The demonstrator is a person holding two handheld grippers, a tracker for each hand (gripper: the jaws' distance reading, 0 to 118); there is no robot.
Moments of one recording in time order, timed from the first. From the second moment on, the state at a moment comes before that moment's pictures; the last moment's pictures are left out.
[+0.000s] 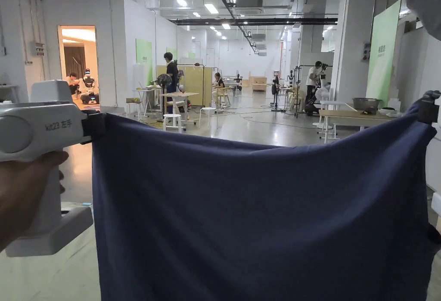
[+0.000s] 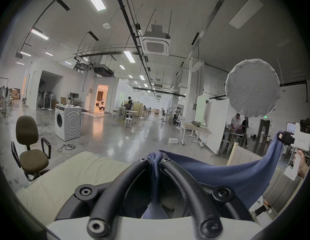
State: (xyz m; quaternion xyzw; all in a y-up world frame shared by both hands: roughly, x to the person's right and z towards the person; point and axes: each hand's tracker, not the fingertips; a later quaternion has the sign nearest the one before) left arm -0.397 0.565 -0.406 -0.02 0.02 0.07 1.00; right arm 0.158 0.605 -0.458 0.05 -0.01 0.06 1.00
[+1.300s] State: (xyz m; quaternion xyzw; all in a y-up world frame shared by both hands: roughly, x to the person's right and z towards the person) left arm -0.417 0.151 -0.239 -0.30 -0.04 0.19 0.94; right arm 0.223 0.174 -0.241 -0.28 -0.05 -0.13 0.95
